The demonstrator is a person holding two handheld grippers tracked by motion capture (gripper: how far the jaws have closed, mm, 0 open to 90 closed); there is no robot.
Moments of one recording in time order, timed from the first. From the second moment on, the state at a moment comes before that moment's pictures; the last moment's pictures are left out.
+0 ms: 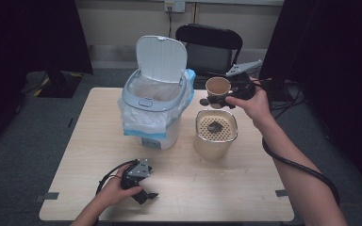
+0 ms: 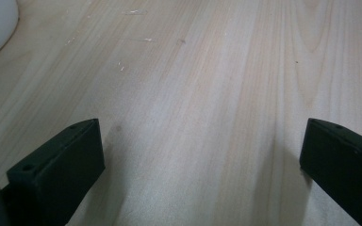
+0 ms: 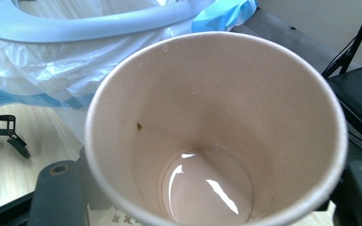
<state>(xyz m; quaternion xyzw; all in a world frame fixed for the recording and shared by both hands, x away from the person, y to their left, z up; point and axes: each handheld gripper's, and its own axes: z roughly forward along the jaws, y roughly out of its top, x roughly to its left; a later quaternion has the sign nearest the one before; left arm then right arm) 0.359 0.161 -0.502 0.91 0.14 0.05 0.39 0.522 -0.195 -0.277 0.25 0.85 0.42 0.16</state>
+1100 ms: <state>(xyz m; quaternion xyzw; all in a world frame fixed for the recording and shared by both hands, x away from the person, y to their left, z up) 0.359 0.161 -0.502 0.91 0.14 0.05 0.38 0.531 -0.155 -0.237 0.22 0.86 0.43 0.14</state>
